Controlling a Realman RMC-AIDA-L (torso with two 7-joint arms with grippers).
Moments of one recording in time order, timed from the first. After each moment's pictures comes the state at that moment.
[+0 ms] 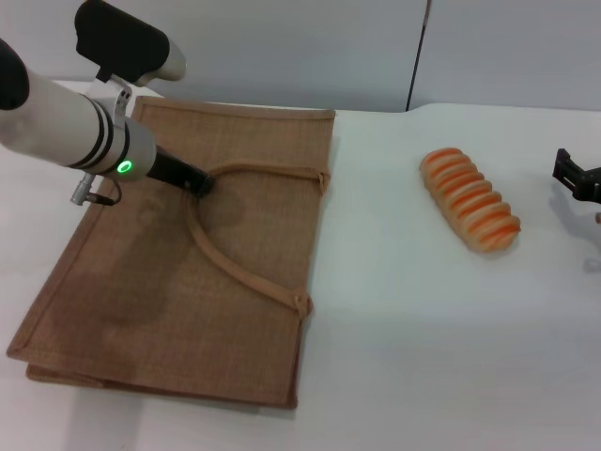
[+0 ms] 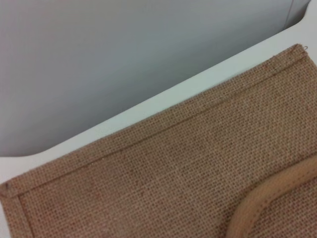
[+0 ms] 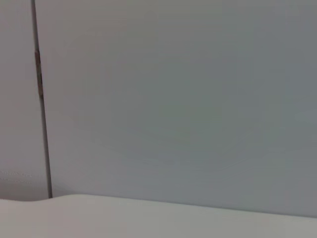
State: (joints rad) left arm -0.79 -2.03 1.20 0.70 -0.57 -0.82 0.73; right arm 0.60 2.02 -1.93 -0.21 0.51 -0.55 0.19
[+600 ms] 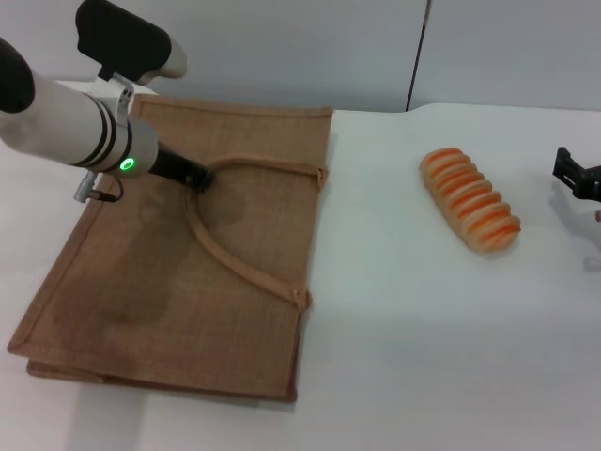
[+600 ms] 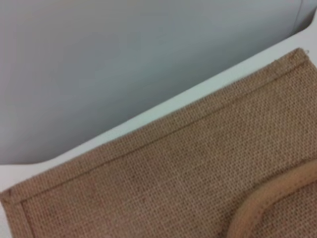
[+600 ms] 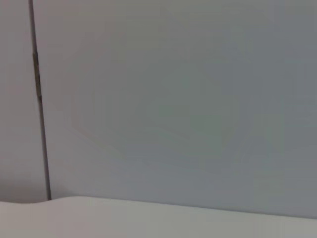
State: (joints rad) left arm -0.80 -2.03 1.20 0.67 -0.57 -0.77 0.73; right arm 0.61 2.02 -1.93 -0.21 0.52 -0.54 0.19
